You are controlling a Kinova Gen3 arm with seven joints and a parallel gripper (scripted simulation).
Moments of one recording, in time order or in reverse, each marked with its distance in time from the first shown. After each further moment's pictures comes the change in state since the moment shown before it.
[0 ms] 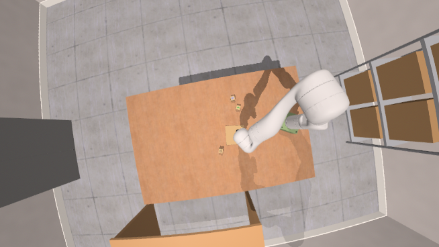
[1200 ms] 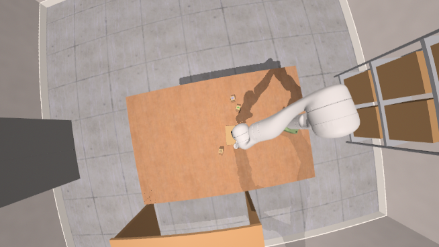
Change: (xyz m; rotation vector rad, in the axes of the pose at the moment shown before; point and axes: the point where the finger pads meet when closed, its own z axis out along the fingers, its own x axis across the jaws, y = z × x) arm 0.006 0.035 -0.006 -0.025 0.023 1.326
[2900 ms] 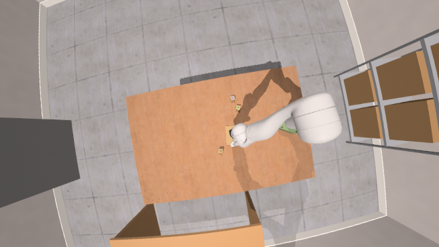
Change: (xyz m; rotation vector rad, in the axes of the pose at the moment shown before) arm 0.015 0.005 0.034 -0.007 0.037 0.144
